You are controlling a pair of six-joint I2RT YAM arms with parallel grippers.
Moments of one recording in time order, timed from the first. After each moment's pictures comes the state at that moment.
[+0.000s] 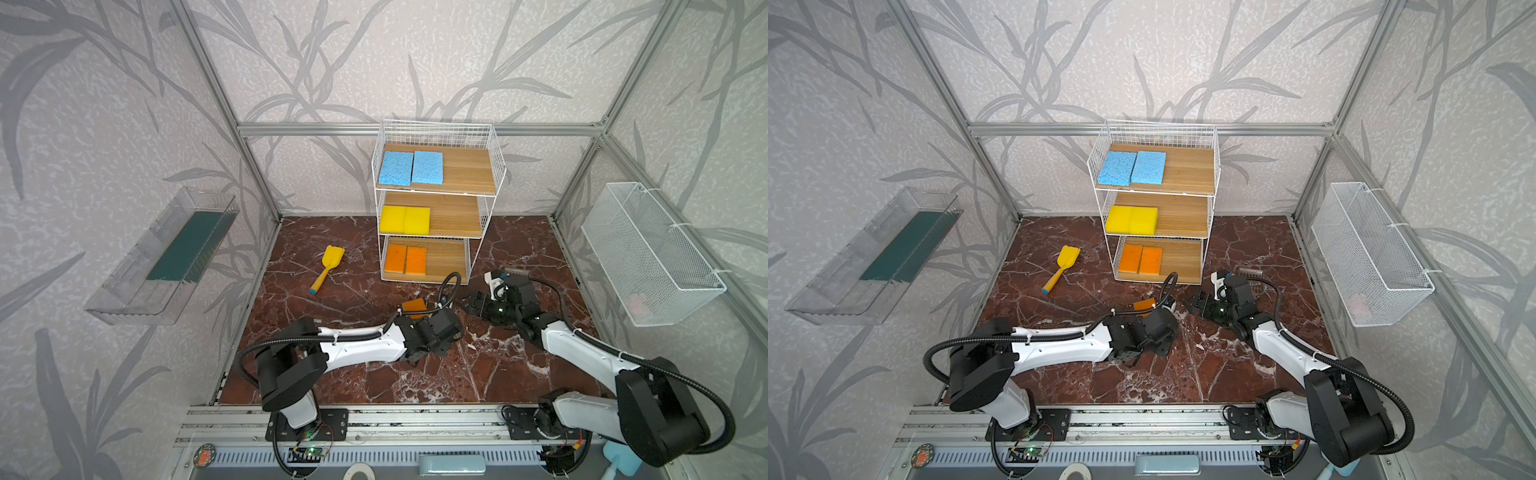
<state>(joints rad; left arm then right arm) -1.13 1.67 1.03 -0.34 -0.27 -0.60 0.32 1.24 0.53 0.01 -0.46 0.73</state>
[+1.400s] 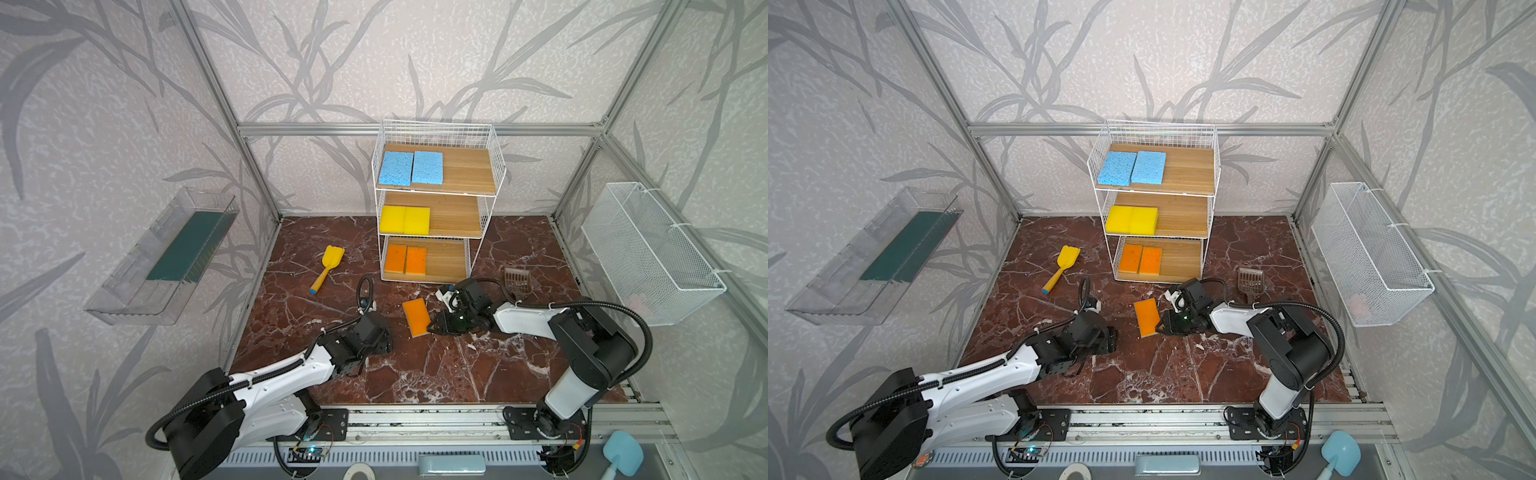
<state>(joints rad) -0.80 1.12 0.48 -0.29 -0.26 -0.76 0.60 1.69 0.74 -0.02 -0.57 0.59</state>
